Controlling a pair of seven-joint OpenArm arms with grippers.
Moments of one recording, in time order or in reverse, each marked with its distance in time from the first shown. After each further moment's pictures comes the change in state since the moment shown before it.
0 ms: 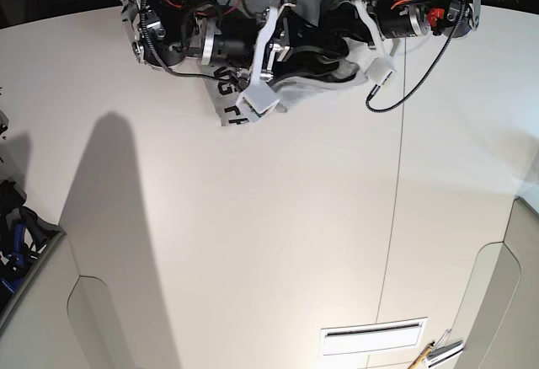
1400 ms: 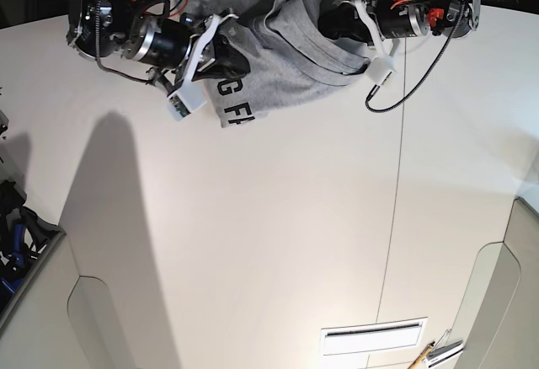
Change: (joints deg) left arm 0.0 0.0 0.1 0.0 0.2 0.0 0.0; right arm -6.4 -1.4 18.4 11.0 -18.7 -0.2 -10.1
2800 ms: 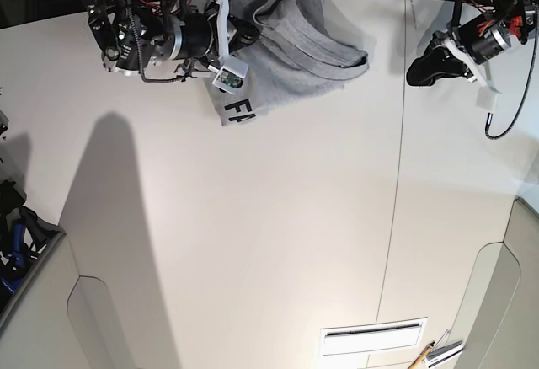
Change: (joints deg) left arm -2.7 -2.8 -25.4 -0.2 -10.3 0.2 0.5; right arm 8.3 14.2 -21.4 -12.9 -5.9 1.9 4.4
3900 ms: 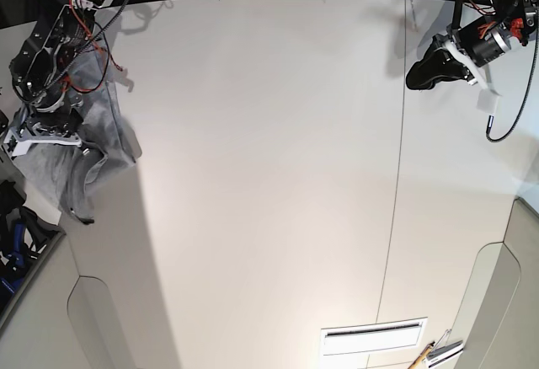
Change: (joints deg) left arm -0.2 0.0 0.0 0.0 -1.3 0.0 0.0; right arm 13.7 -15.1 58.7 -14.4 -13.9 -36.9 19.8
